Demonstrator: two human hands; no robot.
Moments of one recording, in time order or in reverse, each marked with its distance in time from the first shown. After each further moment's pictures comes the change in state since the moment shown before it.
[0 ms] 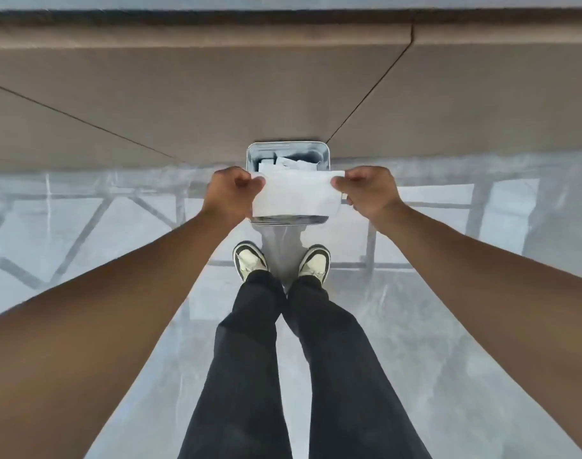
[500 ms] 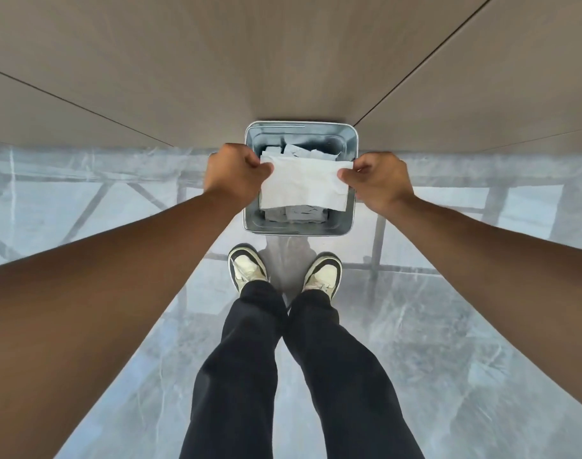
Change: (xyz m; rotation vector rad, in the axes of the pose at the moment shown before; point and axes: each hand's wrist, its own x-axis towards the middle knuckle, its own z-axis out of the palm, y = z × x) left_hand 0.096 -0.041 0.052 0.230 0.065 0.036; right_hand 0.109 0.056 0.047 -0.387 0.013 -0.201
